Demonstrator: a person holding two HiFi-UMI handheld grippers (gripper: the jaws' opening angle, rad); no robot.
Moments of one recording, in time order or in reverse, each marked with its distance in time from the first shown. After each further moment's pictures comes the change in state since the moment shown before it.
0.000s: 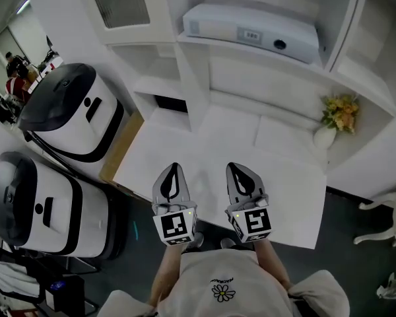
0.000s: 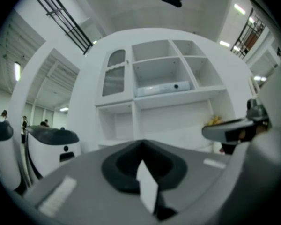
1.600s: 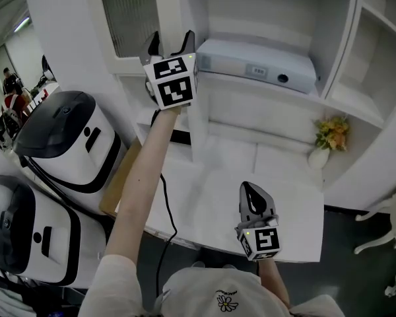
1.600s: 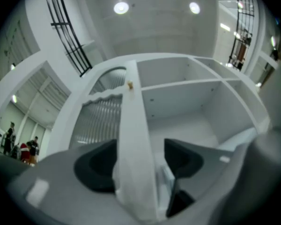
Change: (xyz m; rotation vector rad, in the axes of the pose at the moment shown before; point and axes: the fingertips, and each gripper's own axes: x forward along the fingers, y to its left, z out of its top) left arm 0.249 0.078 0.316 0.000 -0.385 -0.034; right arm 0.004 -0.007 0.032 -0.071 -0.027 -0.189
